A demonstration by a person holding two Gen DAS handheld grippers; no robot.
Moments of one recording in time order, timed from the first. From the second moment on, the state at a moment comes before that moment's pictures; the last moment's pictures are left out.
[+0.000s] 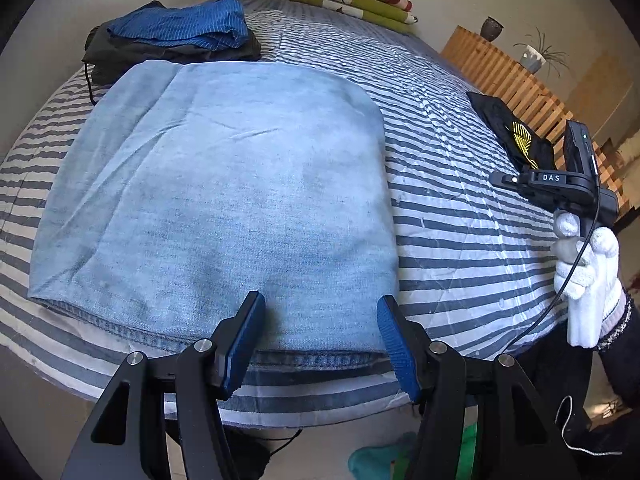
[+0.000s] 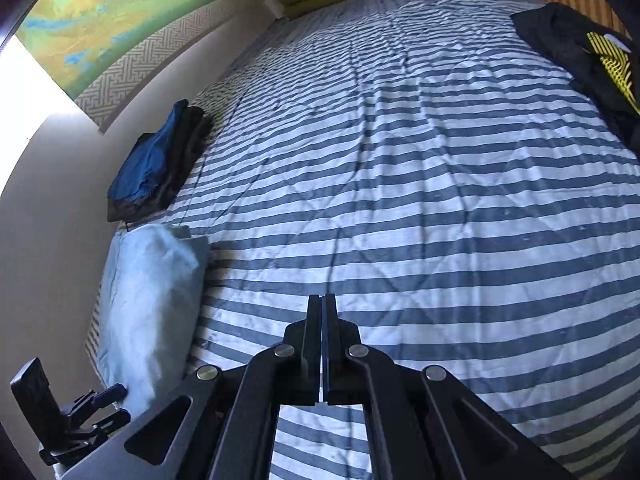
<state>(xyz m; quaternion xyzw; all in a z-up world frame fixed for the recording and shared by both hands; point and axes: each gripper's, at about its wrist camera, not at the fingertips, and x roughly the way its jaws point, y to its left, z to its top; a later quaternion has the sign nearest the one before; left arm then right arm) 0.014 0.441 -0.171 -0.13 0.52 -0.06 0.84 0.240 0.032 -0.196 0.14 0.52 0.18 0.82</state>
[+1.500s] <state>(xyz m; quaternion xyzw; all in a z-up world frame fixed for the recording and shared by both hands) 0.005 0.641 -0.206 -0.29 0.52 0.11 0.80 0.140 0.262 -0.224 0.09 0.61 0.37 0.69</state>
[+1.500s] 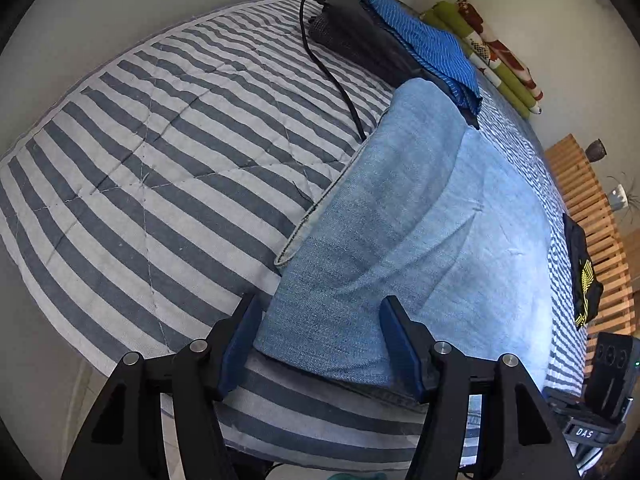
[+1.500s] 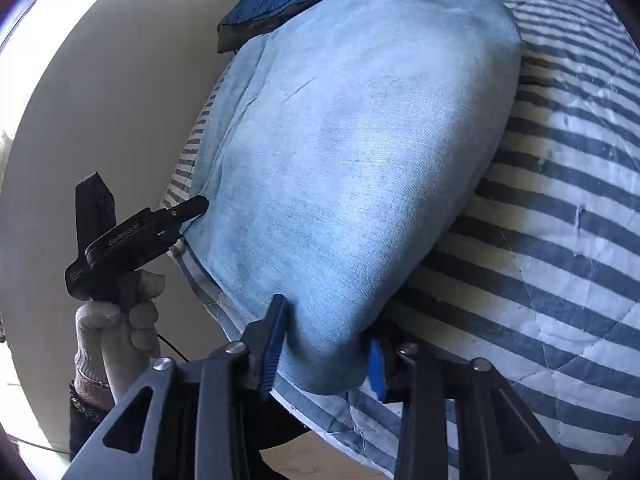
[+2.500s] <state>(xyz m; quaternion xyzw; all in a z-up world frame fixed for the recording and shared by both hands) 0.225 0.410 -0.106 -0.07 0.58 -0.18 0.79 0.223 0.029 -0.134 0.05 0.56 0.19 0.81</state>
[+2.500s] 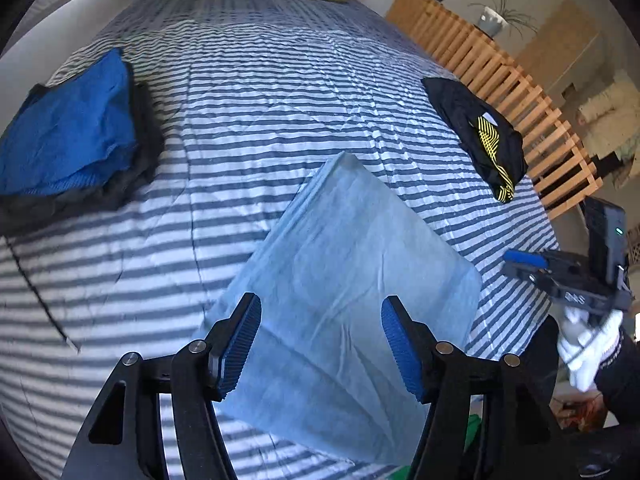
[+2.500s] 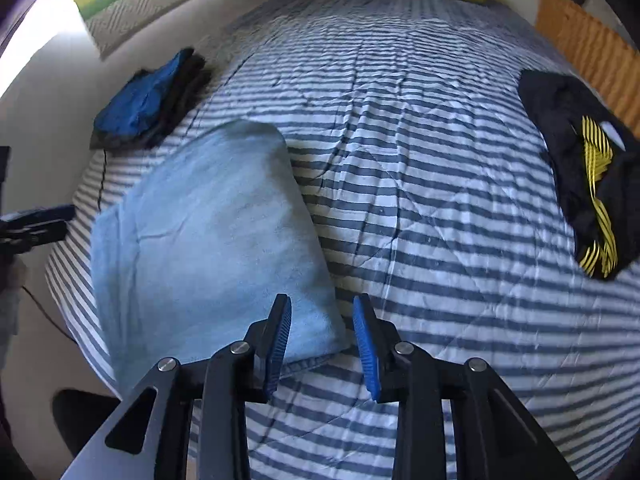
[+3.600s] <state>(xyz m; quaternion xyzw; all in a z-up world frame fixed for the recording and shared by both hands) 0.281 0.363 -0.239 -0.09 0.63 -0.27 0.72 0.178 0.109 -0.225 0.26 0.56 0.14 0.78</state>
